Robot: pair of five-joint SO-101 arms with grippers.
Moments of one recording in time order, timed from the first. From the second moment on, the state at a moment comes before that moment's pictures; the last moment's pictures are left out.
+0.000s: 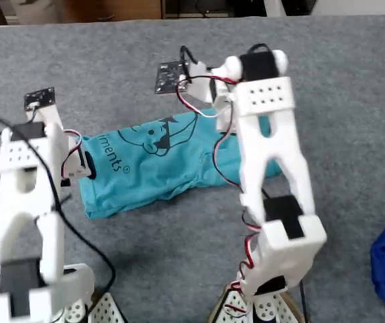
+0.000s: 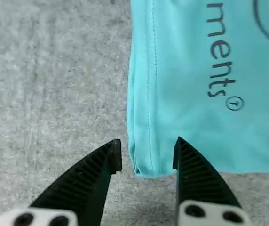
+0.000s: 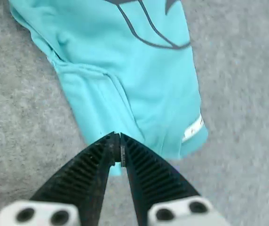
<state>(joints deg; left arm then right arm) -12.7 -11.8 25.8 78.5 -0.2 -13.2 12.3 -28.0 101.1 61.8</state>
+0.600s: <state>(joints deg) -13.0 16.5 17.1 72.9 1.6 -7.4 -0.4 -19.2 101.1 61.7</state>
